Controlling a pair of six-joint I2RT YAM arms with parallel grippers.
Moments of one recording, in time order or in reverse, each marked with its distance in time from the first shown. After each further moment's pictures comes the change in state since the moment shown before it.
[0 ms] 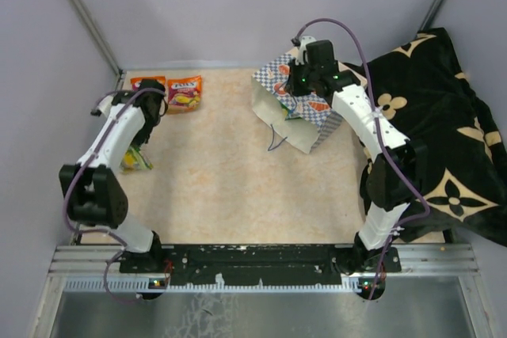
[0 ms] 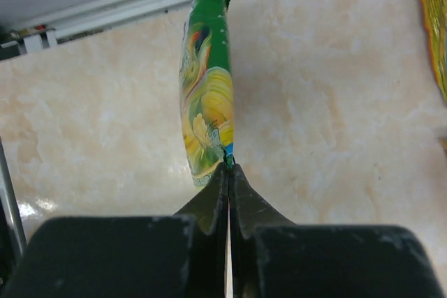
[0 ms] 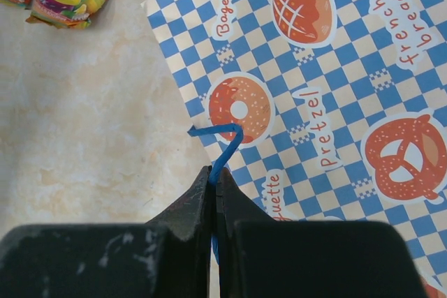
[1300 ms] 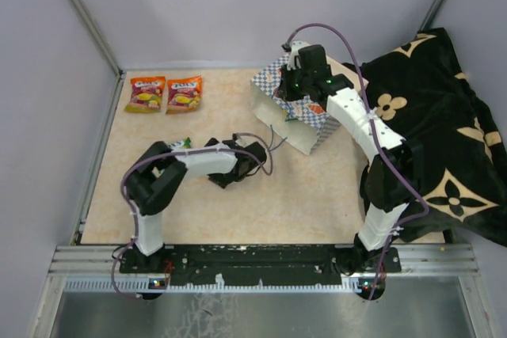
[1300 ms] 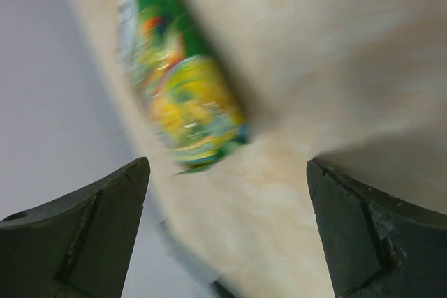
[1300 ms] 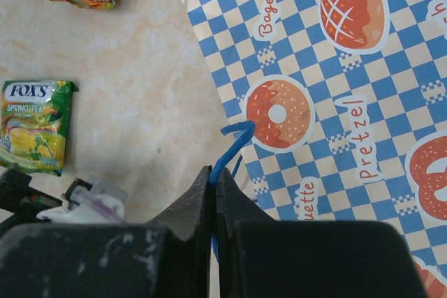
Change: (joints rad) left arm -0.745 0.470 -0.173 0.178 -0.194 0.937; right arm 0.042 0.000 -0.034 0.034 -0.039 -0.006
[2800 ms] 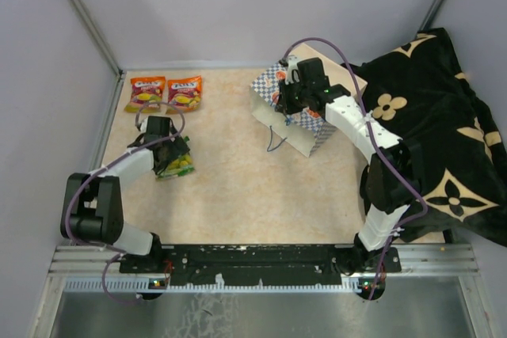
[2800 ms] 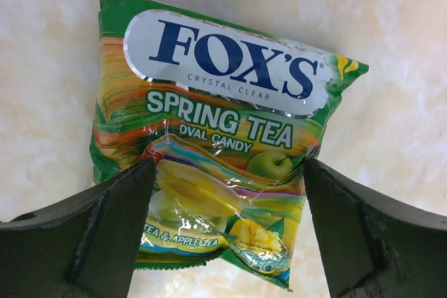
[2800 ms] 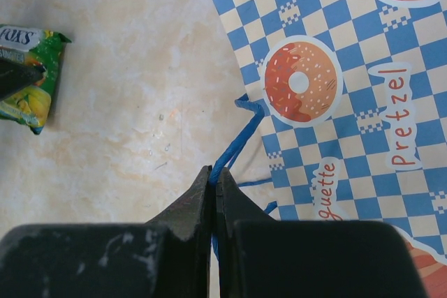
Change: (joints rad) left arm 0.725 -0.548 -0.422 0.739 0.775 -0.254; right arm 0.001 -0.016 -0.139 0.049 -0.081 -0.038
